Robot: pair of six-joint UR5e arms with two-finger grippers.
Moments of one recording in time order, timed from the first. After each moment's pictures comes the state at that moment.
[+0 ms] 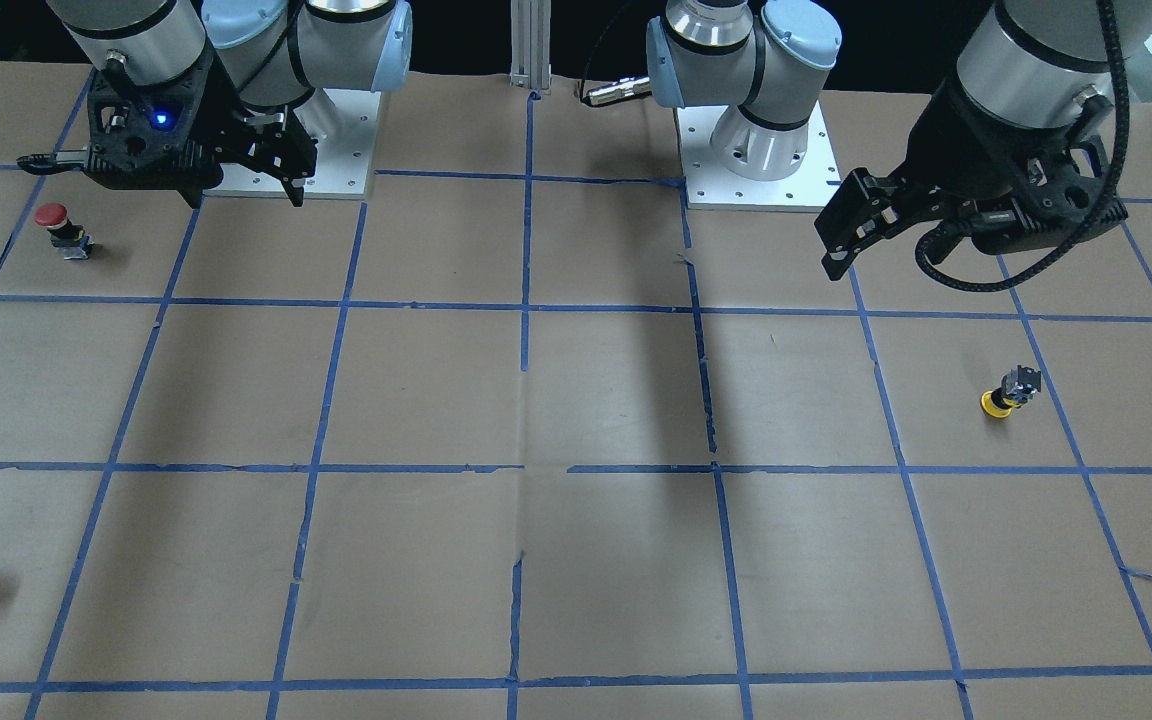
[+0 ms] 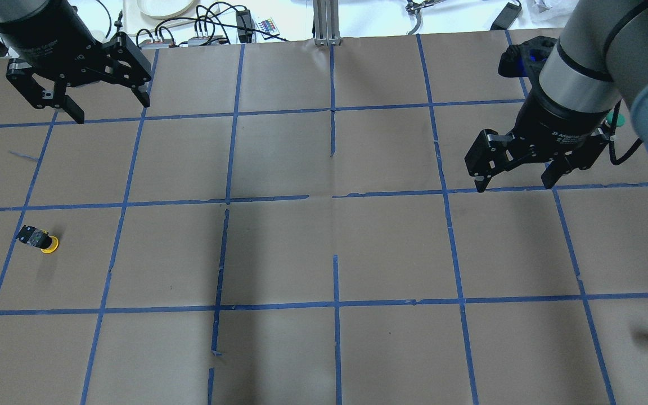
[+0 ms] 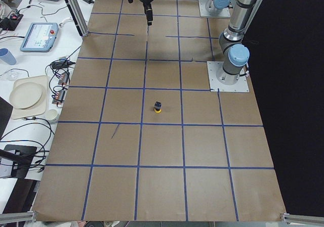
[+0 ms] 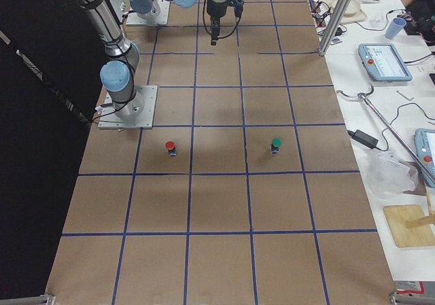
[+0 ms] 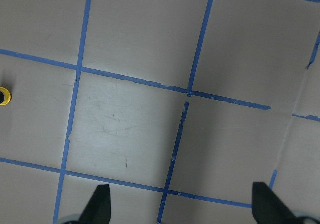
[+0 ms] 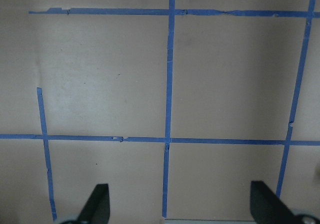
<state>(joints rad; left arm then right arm) -1.46 -1.63 -1.41 -1.70 1.55 -0.10 1.53 -1.70 1.72 -1.48 -1.55 -0.07</state>
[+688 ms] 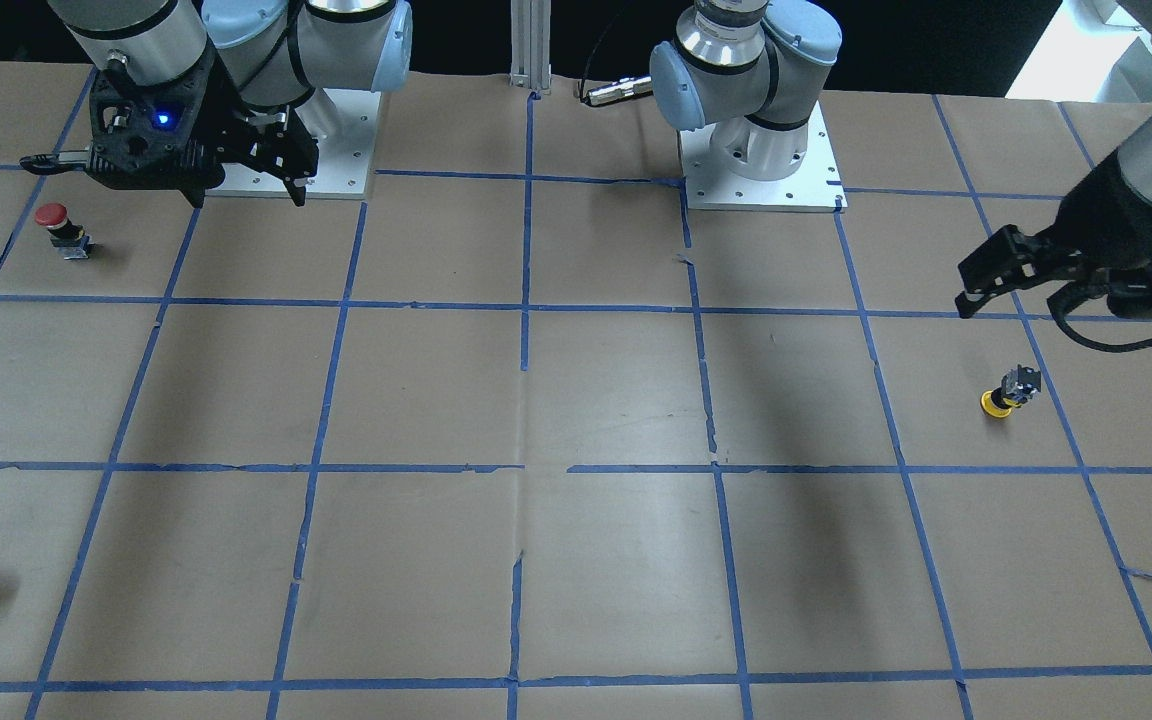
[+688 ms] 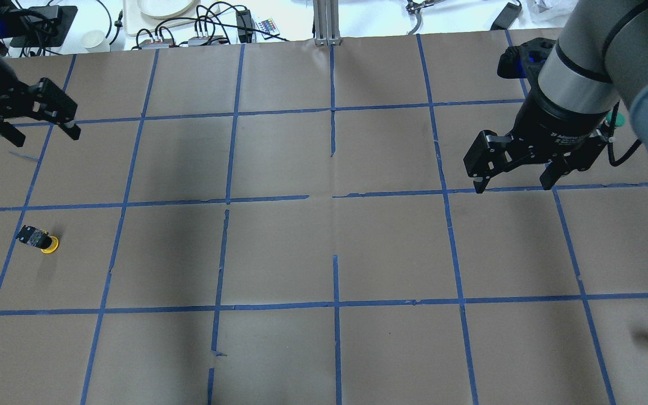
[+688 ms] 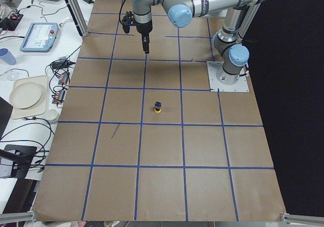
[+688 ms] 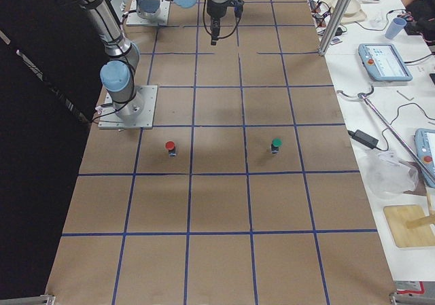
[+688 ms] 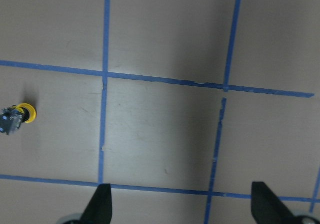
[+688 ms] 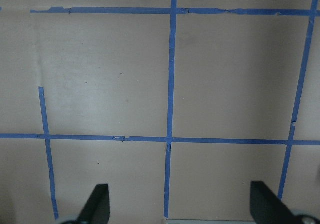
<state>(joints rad) -1.15 -1.65 -1.55 -1.57 1.55 0.41 1.53 -1.70 1.72 -1.48 -1.55 -0.07</state>
